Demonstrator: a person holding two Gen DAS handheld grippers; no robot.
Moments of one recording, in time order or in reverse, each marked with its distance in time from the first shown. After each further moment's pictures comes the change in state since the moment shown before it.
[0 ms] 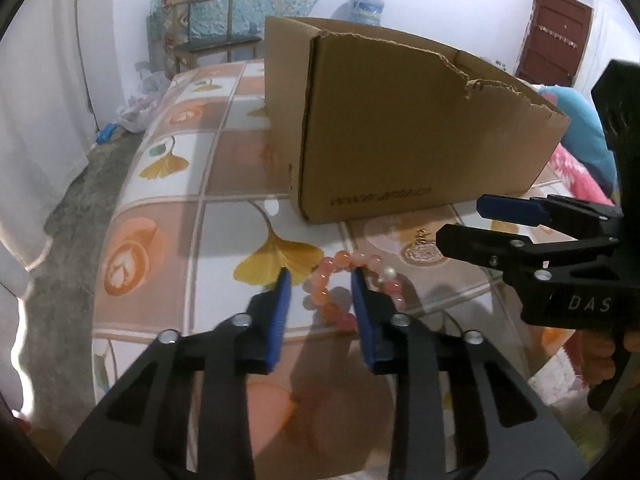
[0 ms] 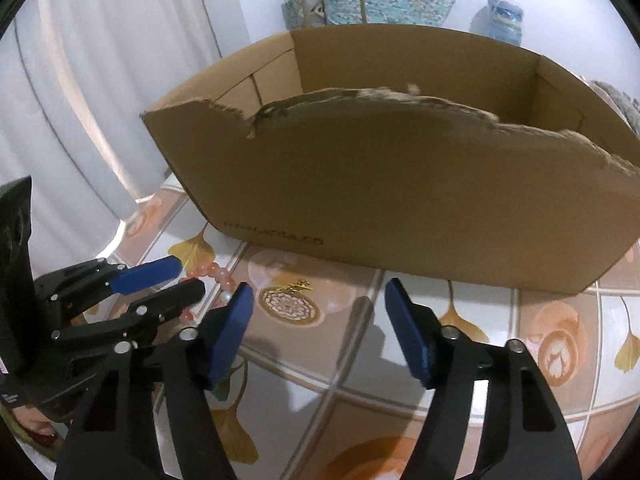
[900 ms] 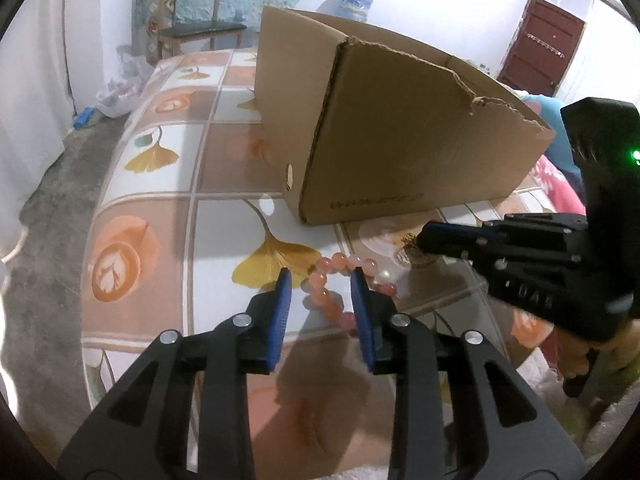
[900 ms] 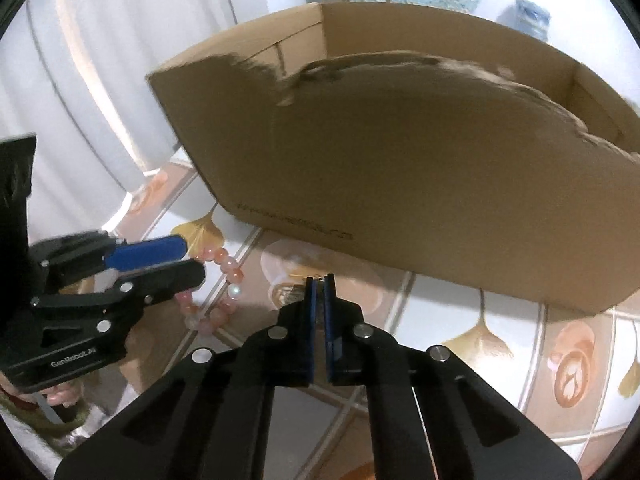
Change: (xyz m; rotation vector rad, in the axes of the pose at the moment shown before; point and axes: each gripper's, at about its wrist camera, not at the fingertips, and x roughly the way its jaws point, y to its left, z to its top) left arm -0.001 0.019 0.006 -0.037 0.041 -0.127; right arm 0.006 0.005 0.008 -0.057 0.074 0.034
